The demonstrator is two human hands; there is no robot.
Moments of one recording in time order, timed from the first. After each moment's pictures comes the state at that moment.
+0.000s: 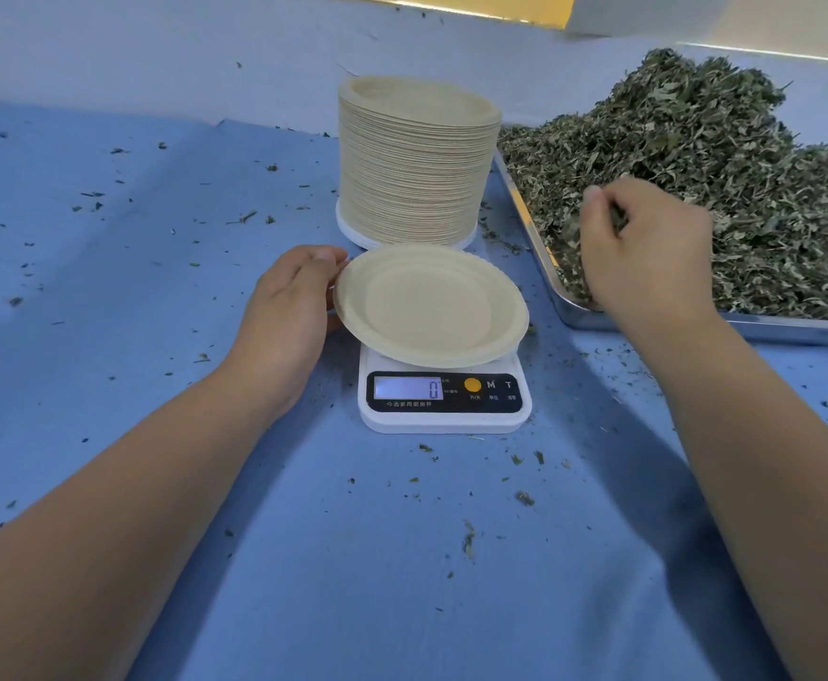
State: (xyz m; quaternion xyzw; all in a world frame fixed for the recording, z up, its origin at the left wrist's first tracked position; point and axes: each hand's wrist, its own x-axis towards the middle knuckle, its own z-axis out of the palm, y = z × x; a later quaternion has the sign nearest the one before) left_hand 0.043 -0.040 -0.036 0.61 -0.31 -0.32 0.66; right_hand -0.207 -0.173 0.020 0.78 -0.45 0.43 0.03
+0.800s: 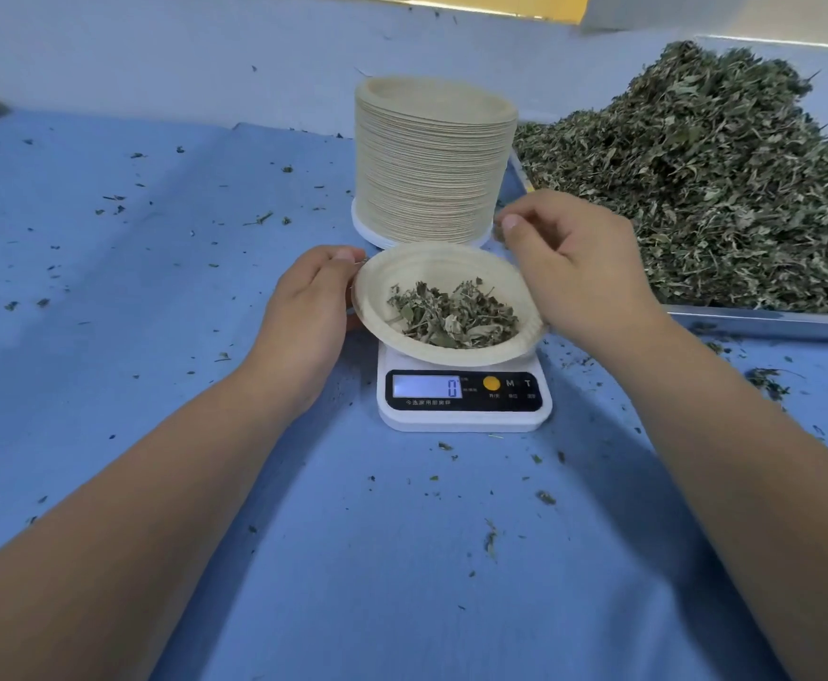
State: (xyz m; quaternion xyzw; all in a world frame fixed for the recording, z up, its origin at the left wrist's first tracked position) left_hand 0.044 -0.038 -0.037 0.60 -0.33 -0.32 0.65; right_hand -0.161 -0.135 0.018 0.82 -0.37 0.41 -0.17
